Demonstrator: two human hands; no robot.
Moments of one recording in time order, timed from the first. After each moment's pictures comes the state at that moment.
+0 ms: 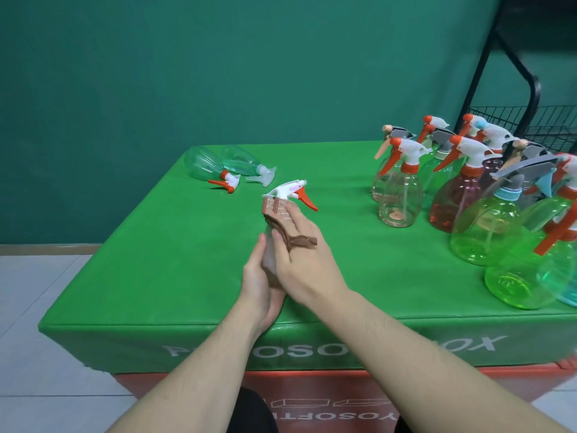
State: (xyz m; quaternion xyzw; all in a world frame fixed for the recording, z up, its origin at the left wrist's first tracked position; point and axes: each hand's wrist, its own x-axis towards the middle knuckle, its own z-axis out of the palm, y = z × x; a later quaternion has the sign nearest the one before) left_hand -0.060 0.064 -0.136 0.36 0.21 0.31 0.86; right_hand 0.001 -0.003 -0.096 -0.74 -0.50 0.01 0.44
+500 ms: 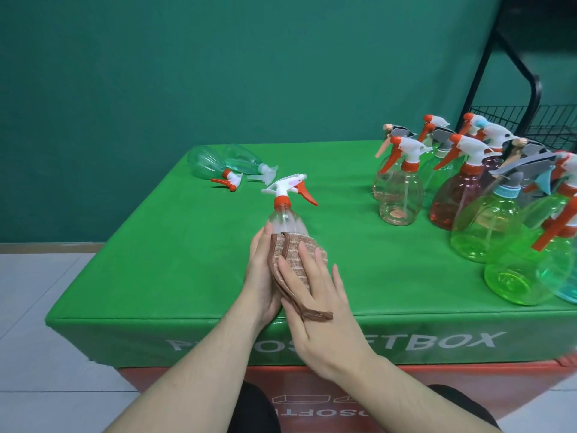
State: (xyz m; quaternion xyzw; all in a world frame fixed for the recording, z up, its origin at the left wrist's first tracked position) left_hand -0.050 0.071 -0.150 0.37 0.25 0.31 0.84; right_hand -0.022 -0.072 -0.152 -0.74 -0.58 -0.03 0.35
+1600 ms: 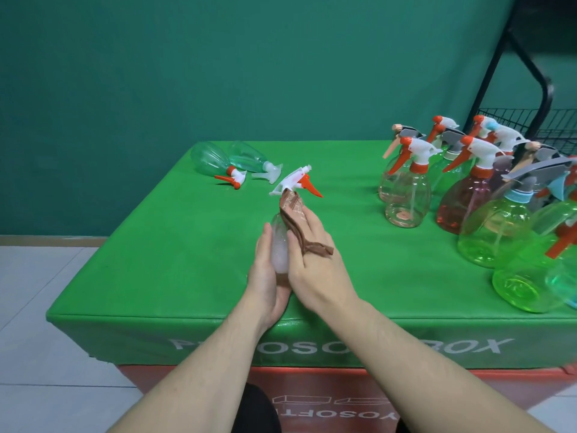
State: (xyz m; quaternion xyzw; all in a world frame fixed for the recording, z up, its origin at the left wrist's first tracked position) left_hand -0.059 0.067 -0.140 0.38 0.21 0.32 0.84; right_hand -0.002 -0.011 -0.108 -0.74 -0.49 0.02 0.46
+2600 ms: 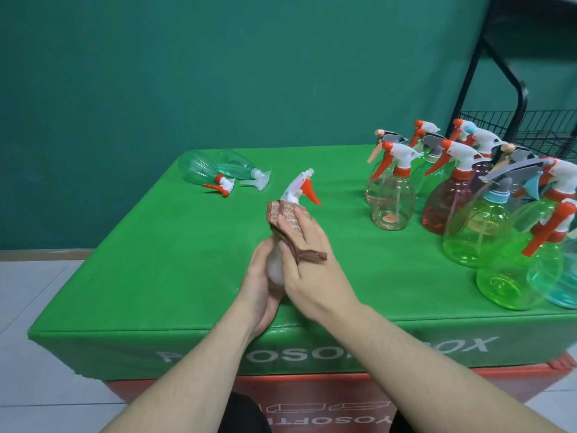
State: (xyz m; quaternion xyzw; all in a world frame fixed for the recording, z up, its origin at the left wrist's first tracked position) left_hand -0.059 0.060 -0.136 0.44 0.20 0.29 0.82; right_hand 0.008 -0.024 -0.104 -0.74 -0.50 0.01 0.44
